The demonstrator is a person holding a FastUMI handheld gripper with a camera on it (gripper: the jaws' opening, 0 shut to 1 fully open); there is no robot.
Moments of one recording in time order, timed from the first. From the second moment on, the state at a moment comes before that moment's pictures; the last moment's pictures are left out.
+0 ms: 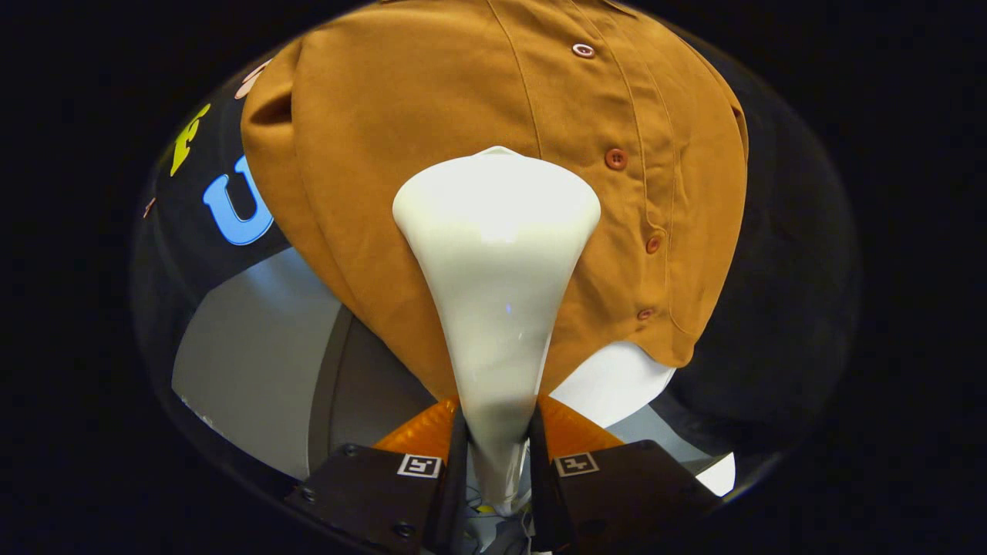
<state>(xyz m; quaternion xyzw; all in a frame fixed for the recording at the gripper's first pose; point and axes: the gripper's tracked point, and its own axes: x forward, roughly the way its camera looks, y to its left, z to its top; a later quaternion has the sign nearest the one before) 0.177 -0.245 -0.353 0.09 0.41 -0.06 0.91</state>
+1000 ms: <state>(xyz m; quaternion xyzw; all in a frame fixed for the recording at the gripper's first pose) 0.181 -0.325 -0.191 0.09 0.23 -0.14 0.96</state>
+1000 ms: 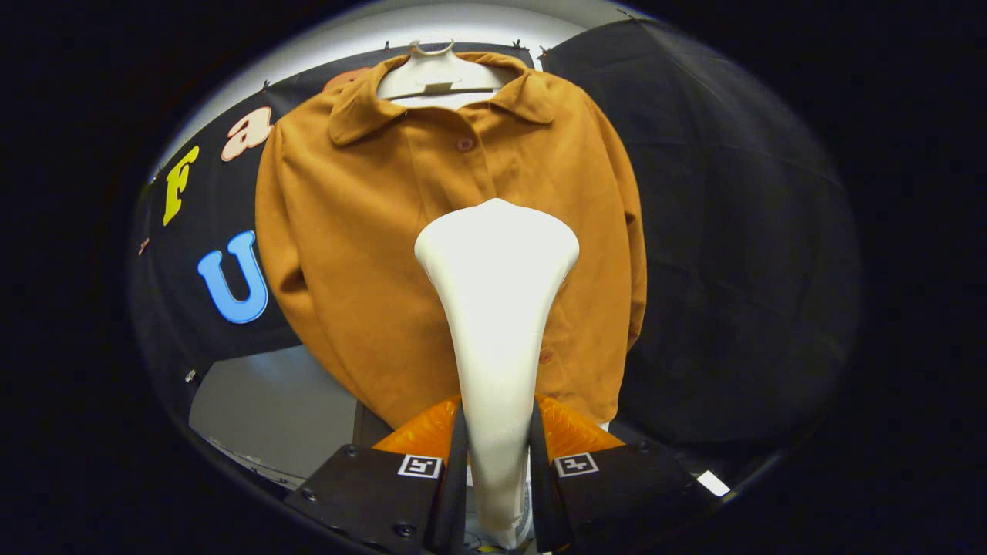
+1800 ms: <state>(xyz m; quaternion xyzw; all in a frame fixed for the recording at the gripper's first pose) 0.240 -0.403 -0.180 0.11 0.20 -0.16 0.96</state>
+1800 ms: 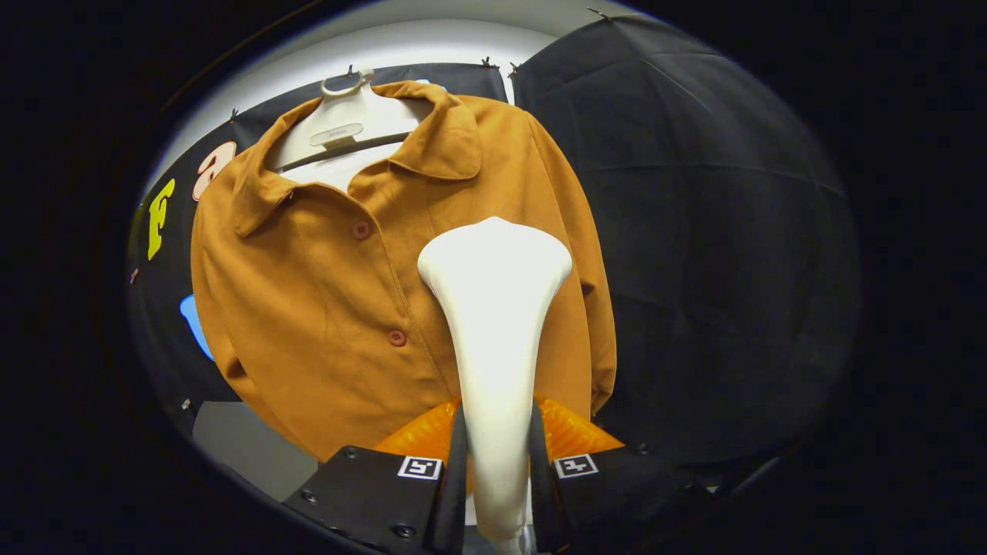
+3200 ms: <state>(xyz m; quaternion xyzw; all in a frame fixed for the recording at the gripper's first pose) 0.174 -0.414 -0.361 0.13 0.41 -0.18 0.89</state>
